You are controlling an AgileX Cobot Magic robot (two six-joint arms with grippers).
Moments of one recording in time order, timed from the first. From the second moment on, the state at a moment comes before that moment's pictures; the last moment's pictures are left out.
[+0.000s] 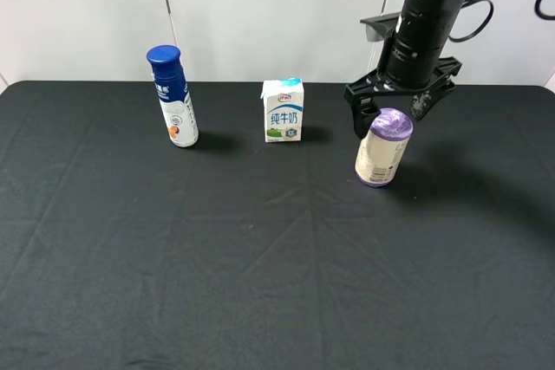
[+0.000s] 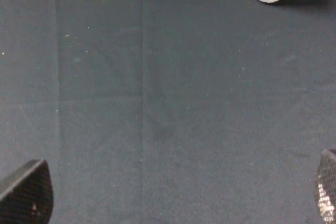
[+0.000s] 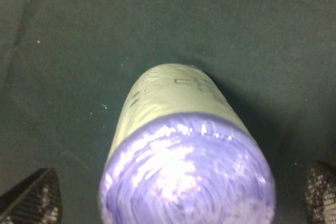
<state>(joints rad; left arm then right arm) -0.06 0.00 -0.49 0.06 1.06 -0.03 0.37 1.94 -1.50 -0.02 1.08 0.03</state>
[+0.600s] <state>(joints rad) -0.06 0.00 -0.49 0.06 1.06 -0.03 0.37 2.00 -1.50 -0.02 1.05 -0.01</state>
